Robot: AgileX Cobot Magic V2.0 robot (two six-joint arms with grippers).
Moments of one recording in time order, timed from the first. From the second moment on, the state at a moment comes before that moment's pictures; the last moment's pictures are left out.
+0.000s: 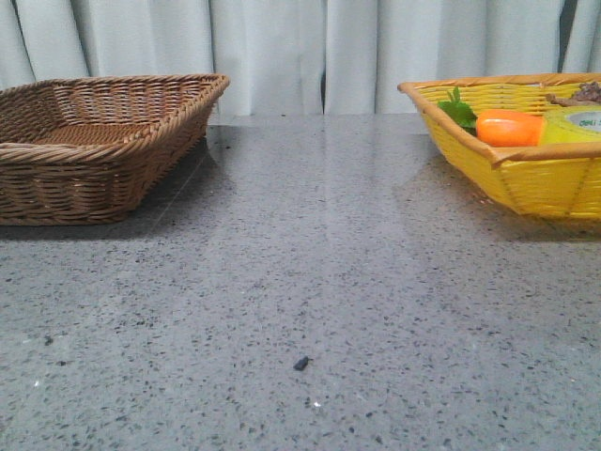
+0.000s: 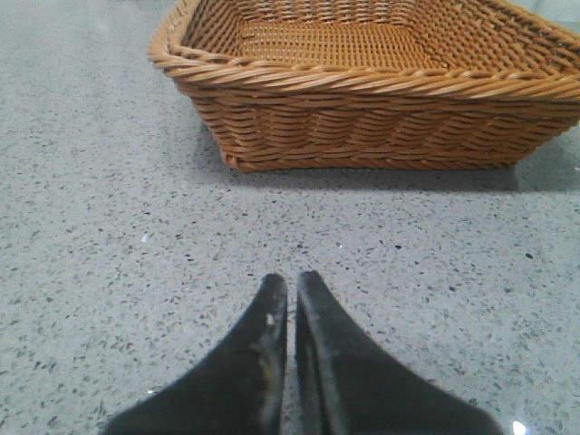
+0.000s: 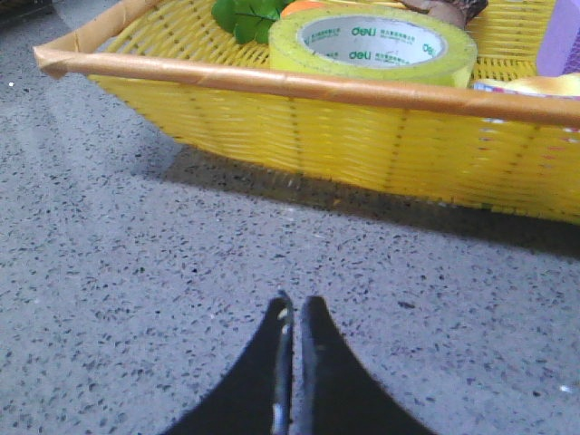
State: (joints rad) left arm -0.13 -0.01 0.00 -0.05 0.33 -0.05; right arm 0.09 -0.01 0.01 0.09 0.33 -0.17
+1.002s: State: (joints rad) left arm -0.13 -0.01 0.00 -0.05 0.33 -0.05; right arm 0.09 -0.01 0.01 0.08 0.31 -0.17
